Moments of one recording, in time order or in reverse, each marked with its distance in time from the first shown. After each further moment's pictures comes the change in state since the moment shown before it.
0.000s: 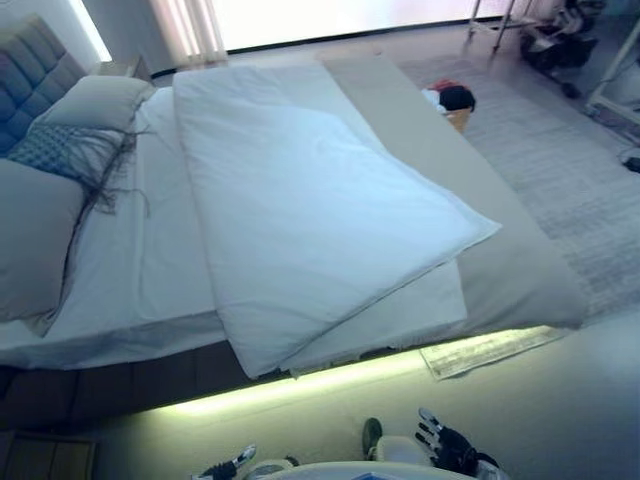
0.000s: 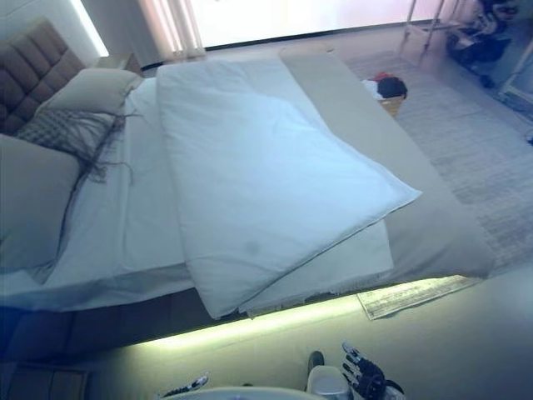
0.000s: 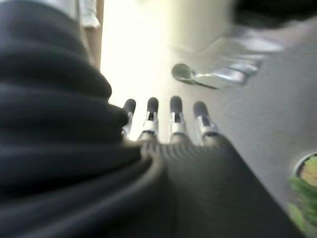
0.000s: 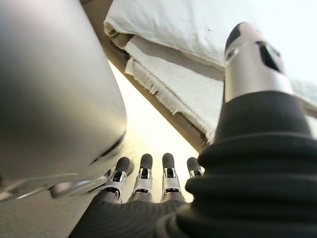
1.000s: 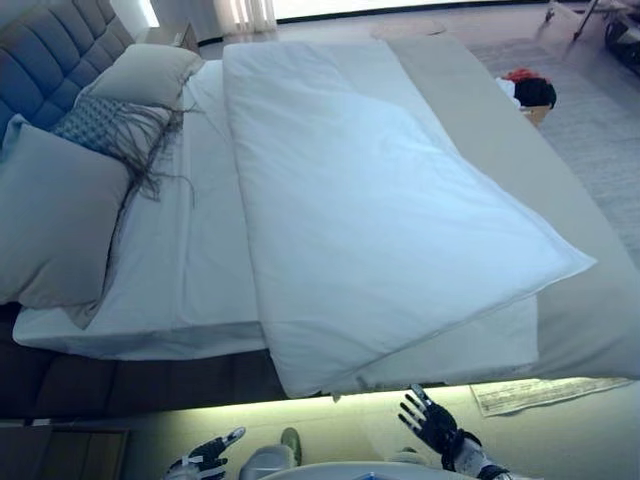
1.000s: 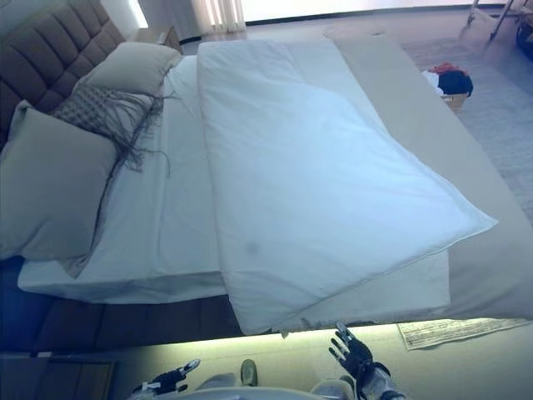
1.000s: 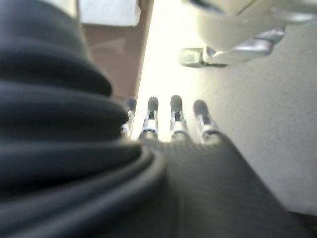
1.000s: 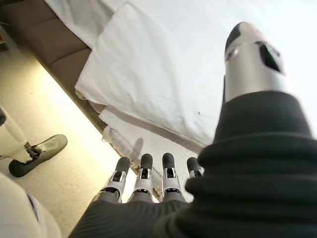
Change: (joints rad) left arm -0.045 0.039 -0.029 -0.050 0.061 -0.012 -0.007; right arm -0.034 0.035 -0.003 -0.019 0.160 -0.008 0.021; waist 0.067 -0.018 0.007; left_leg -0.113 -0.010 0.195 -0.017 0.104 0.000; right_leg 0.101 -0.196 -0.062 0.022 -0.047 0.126
